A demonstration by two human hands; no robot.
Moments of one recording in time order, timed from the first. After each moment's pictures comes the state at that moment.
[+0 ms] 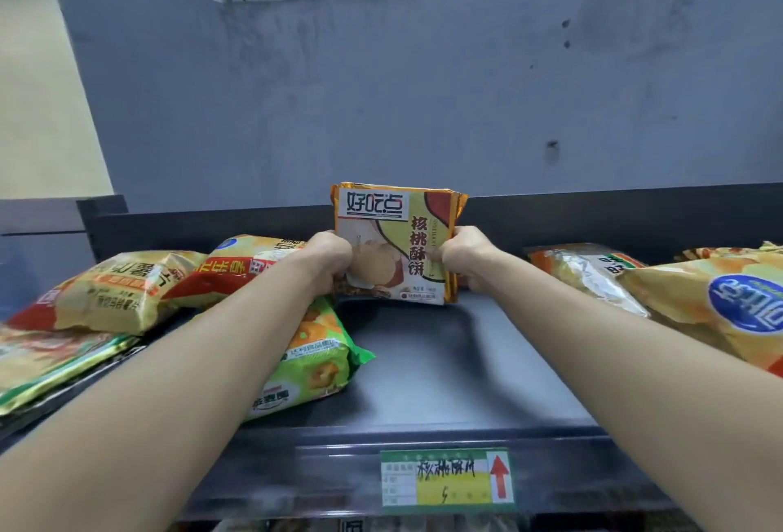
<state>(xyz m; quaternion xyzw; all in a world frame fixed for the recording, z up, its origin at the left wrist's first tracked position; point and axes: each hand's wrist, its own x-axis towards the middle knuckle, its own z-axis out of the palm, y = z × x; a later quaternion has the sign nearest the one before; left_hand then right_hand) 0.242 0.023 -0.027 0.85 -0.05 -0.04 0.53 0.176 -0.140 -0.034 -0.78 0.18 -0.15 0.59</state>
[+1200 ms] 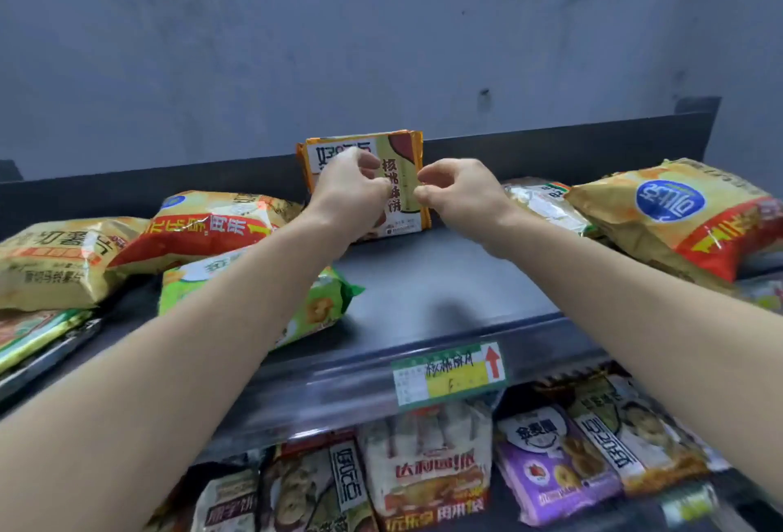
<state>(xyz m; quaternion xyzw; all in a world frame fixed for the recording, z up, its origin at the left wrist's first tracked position) 0.134 0.025 -0.006 0.79 -0.30 0.08 0.52 0.073 -0.096 -0.022 -0.85 0.12 -0.32 0.40</state>
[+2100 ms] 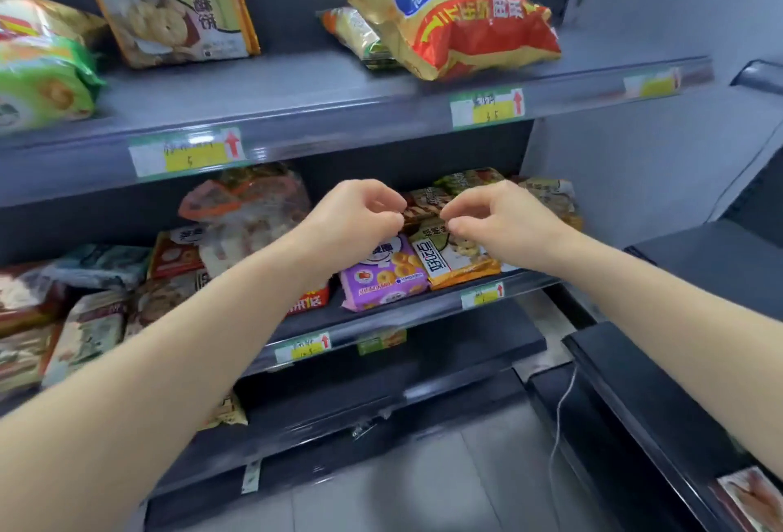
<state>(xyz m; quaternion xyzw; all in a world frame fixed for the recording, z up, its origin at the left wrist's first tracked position) -0.111 -0.057 -0.156 0.83 -0.35 -0.17 0.40 -0.213 -0.214 -0.172 -0.93 0.17 -0.12 0.30</state>
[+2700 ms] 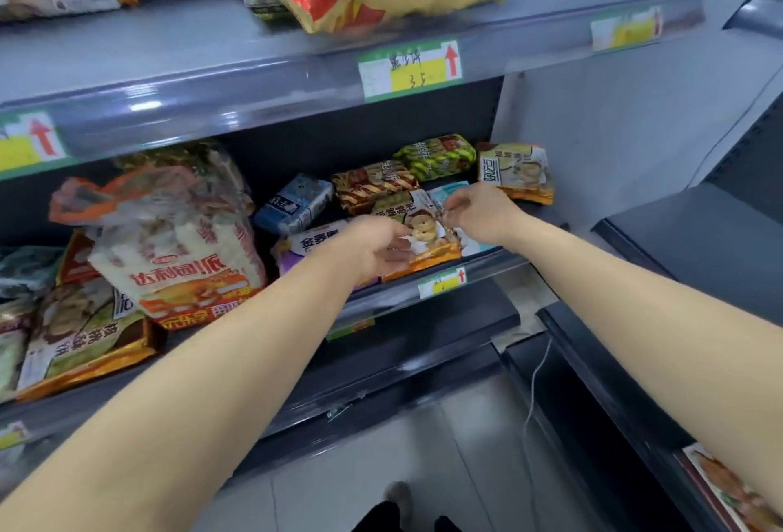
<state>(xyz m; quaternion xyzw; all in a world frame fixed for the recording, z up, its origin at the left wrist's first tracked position) -0.091 -0.215 -0.270 0.70 -0.02 -0.48 0.53 -0.183 -0.338 -0.255 -0.88 0.31 -0.03 0.36</state>
